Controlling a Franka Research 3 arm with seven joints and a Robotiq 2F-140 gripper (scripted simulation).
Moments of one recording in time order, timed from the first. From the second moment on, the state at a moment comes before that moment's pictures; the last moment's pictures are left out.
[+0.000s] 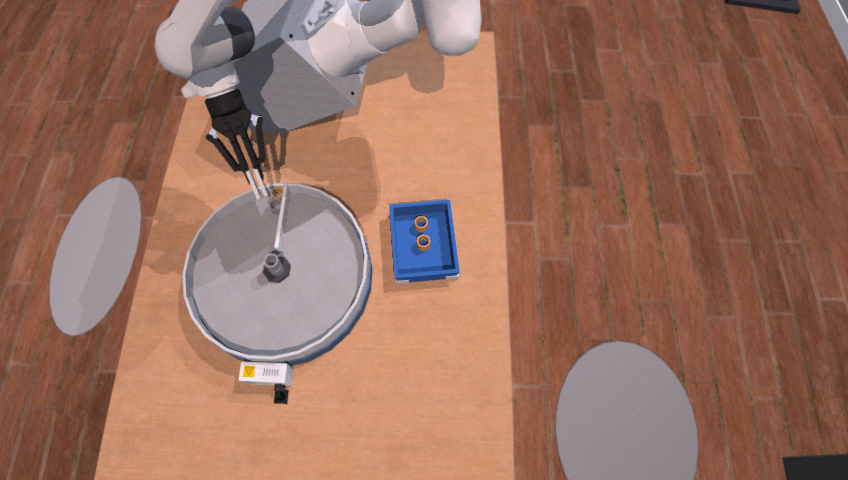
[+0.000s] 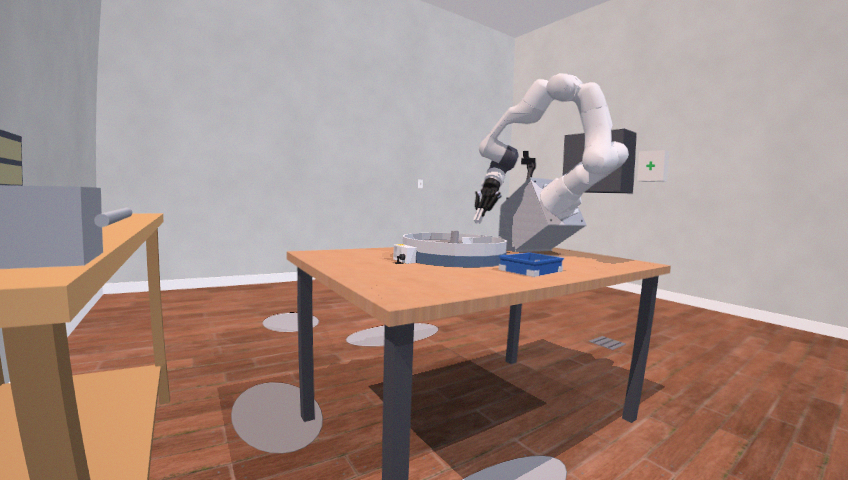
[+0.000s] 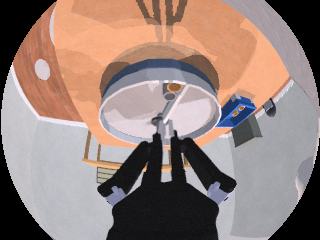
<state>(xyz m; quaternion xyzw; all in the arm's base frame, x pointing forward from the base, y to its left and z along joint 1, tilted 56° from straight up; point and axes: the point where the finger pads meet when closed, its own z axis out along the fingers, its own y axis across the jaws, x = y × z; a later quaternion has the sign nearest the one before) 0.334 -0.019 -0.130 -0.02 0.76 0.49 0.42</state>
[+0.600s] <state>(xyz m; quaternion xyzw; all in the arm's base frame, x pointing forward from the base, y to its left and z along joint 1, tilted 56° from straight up) 0.334 -0.019 -0.130 -0.02 0.76 0.49 0.42</state>
